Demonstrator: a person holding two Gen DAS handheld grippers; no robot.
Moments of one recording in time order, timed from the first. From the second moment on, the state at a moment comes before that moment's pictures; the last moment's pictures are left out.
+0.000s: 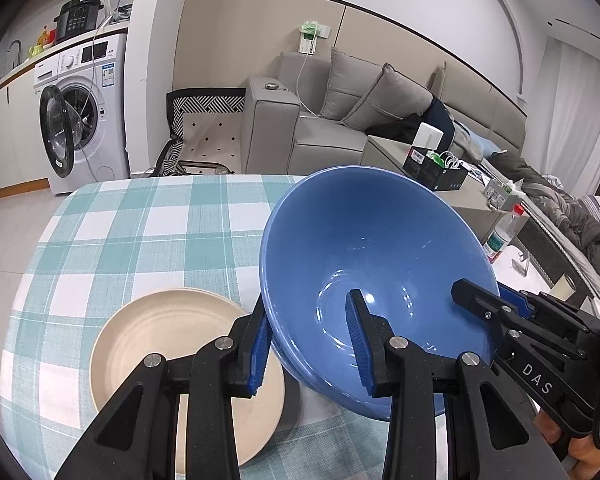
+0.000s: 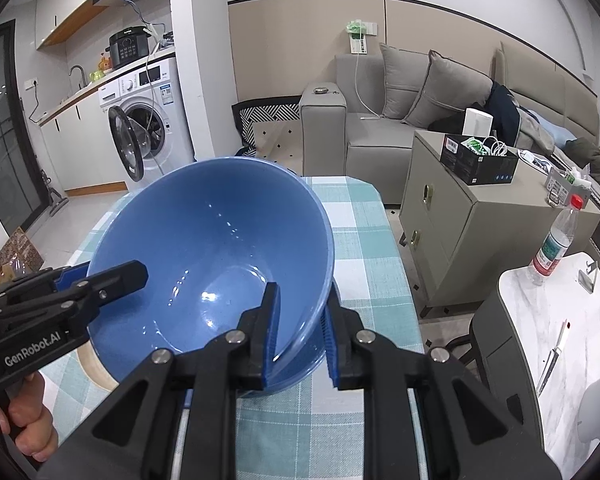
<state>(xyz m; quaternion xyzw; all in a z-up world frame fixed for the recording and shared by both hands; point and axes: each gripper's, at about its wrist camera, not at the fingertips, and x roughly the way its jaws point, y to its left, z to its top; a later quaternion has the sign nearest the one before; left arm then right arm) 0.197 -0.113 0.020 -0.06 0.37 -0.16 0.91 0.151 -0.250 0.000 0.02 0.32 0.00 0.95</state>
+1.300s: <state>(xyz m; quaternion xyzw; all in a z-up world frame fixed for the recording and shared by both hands) 0.231 -0.131 -0.039 -0.01 0.39 -0.13 0.91 0.180 -0.234 -0.037 -0.02 0.35 -0.04 0.93</state>
